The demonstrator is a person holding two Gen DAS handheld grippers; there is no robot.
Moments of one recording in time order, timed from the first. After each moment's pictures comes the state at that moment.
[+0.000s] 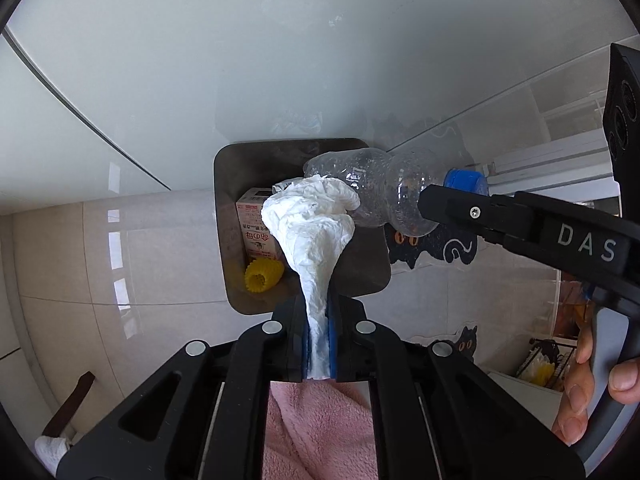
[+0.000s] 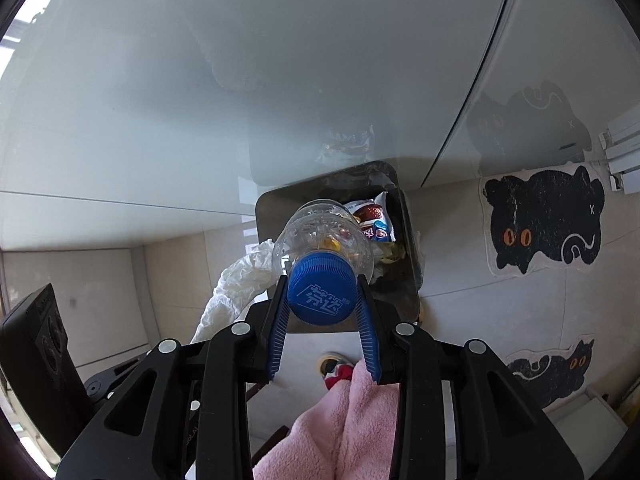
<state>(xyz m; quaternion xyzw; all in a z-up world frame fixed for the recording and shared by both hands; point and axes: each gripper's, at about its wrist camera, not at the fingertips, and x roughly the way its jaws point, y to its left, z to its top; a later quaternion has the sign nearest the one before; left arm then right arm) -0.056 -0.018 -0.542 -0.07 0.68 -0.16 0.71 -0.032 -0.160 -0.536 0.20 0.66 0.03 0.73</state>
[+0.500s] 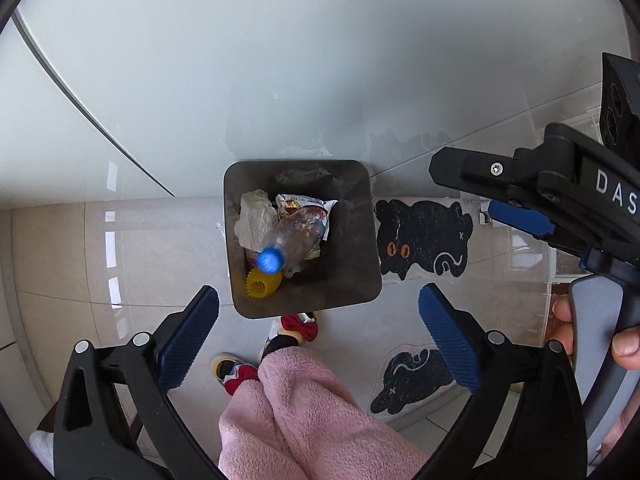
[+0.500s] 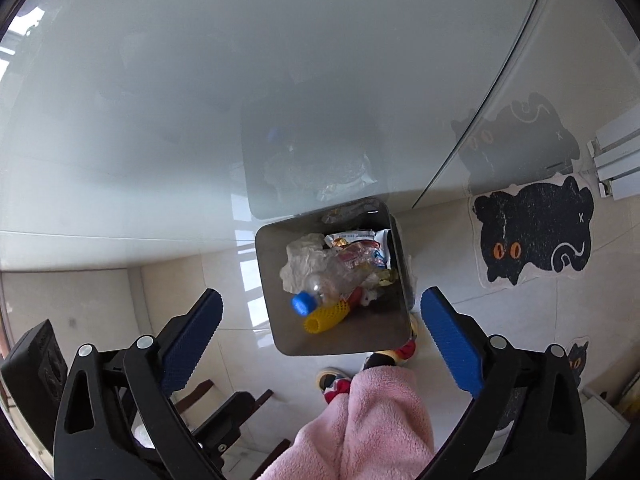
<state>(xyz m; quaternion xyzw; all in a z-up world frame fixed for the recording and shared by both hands) -0.058 -0.004 -0.510 -0.10 0.67 -0.16 0.72 -0.015 -0.164 -0.495 0.18 0.64 0.00 0.75</state>
